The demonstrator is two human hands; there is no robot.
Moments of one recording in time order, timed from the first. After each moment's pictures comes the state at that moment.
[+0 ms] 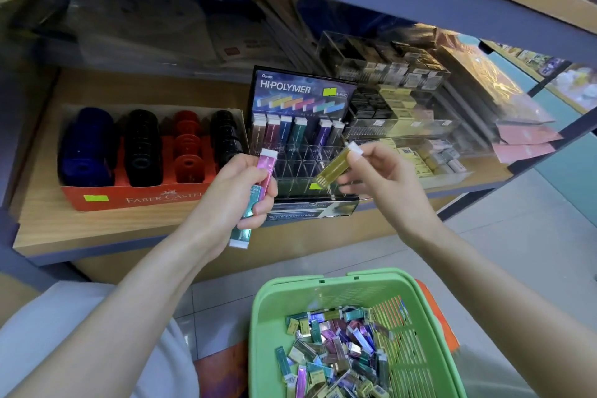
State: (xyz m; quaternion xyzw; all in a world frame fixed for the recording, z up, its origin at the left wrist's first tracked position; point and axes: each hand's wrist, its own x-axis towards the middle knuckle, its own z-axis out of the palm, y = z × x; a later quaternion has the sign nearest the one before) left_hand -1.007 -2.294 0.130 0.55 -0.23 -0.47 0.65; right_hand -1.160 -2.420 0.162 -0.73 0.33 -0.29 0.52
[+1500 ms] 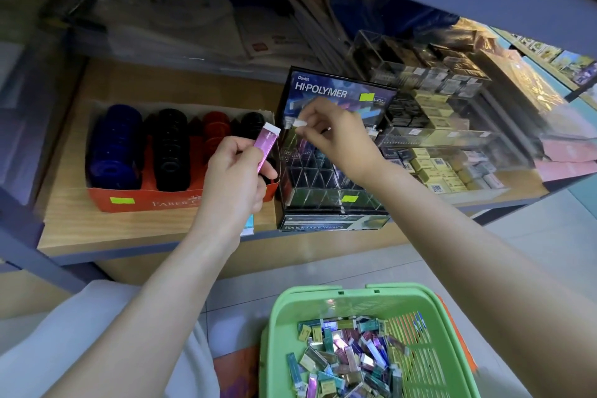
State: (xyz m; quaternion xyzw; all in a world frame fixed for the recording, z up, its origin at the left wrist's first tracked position) left_hand -0.980 -2.300 0.129 0.62 -0.13 -0.34 0.70; right_hand -1.043 -2.471 0.133 -0.94 0.18 -0.19 0.22
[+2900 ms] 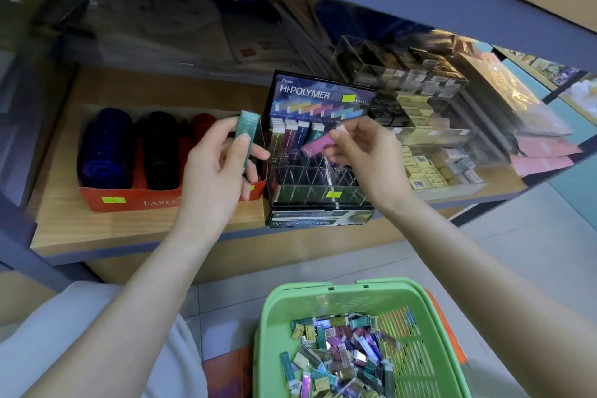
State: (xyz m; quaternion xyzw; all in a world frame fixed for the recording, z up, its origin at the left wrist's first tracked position) left_hand -0.980 -2.290 0.128 0.61 -0.29 -0.21 0.71; right_hand -1.101 -2.435 0.159 -0.79 0.32 -0.29 0.43
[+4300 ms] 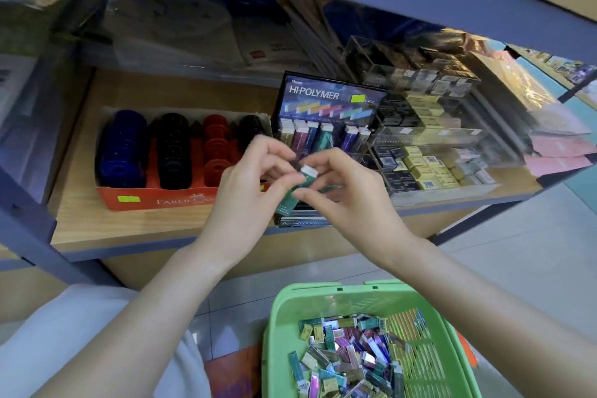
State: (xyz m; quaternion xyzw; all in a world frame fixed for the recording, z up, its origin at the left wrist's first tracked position) left_hand -0.995 -2.286 0.120 0.63 -0.44 -0.14 0.62; right_hand -1.111 -2.383 0.150 -0.88 0.21 -0.22 0.37
